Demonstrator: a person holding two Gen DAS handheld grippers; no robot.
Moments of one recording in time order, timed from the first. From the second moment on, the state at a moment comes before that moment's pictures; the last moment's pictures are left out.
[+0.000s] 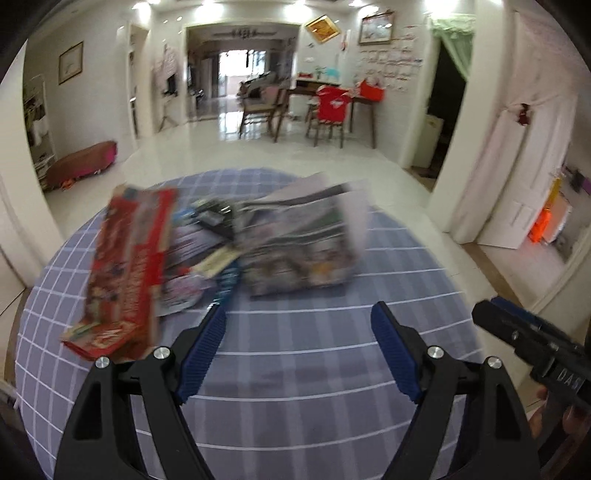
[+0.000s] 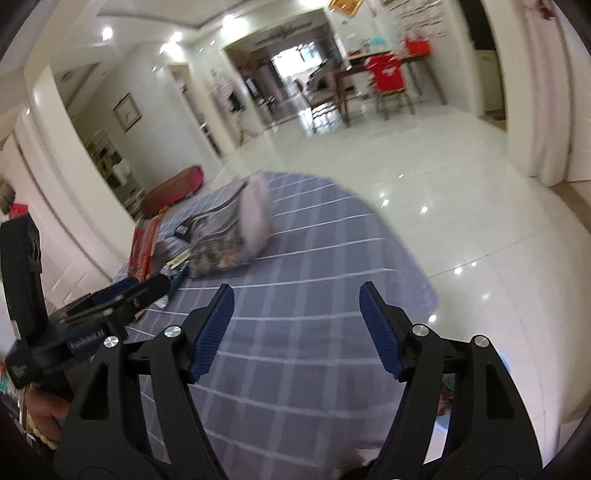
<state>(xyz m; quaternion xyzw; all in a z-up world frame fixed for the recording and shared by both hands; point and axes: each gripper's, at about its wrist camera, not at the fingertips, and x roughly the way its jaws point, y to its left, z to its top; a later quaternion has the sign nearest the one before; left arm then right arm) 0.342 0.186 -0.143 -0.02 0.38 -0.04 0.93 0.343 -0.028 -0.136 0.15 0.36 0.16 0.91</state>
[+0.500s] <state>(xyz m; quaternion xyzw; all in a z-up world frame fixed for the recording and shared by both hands) 0.392 0.228 -0.189 -0.06 0.43 -0.04 0.90 0.439 0.037 -0.161 0.14 0.40 0.18 0.89</state>
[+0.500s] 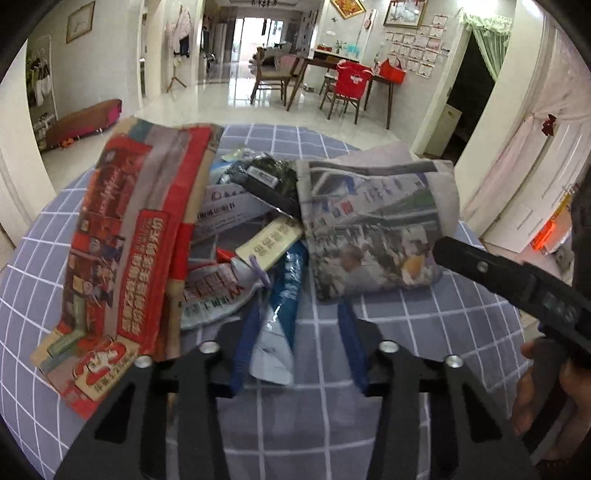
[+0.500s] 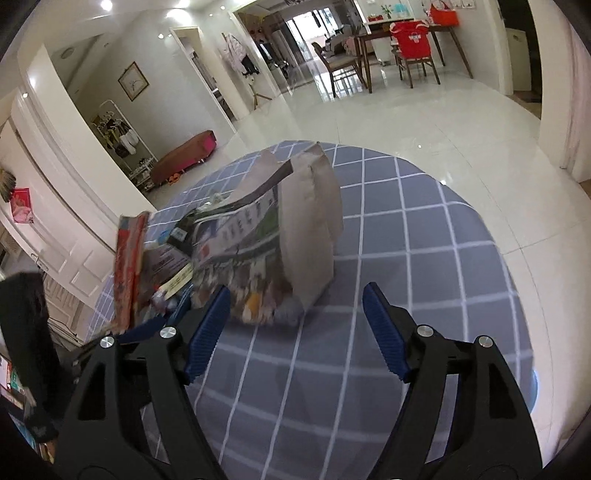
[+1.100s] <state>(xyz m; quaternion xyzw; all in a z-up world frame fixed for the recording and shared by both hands) 0.353 0.231 -0.154 -0.08 0.39 -0.04 0.92 0.415 0.034 -0.140 0.13 0.37 0.20 0.90</state>
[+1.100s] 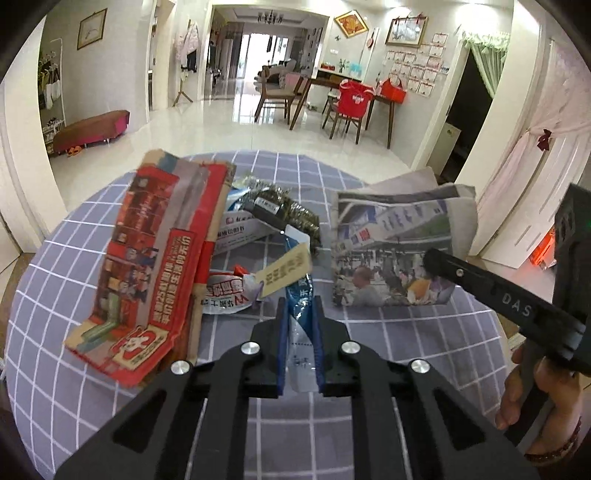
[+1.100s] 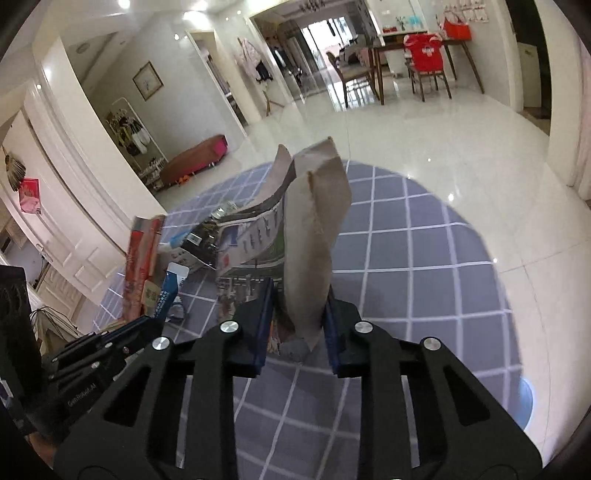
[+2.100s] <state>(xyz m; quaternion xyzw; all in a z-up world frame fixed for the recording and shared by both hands) 0.288 -0.019 -0.104 0.01 0.35 -0.26 0.90 0.214 -0.212 -0.100 0.18 0.24 0.03 0.95</state>
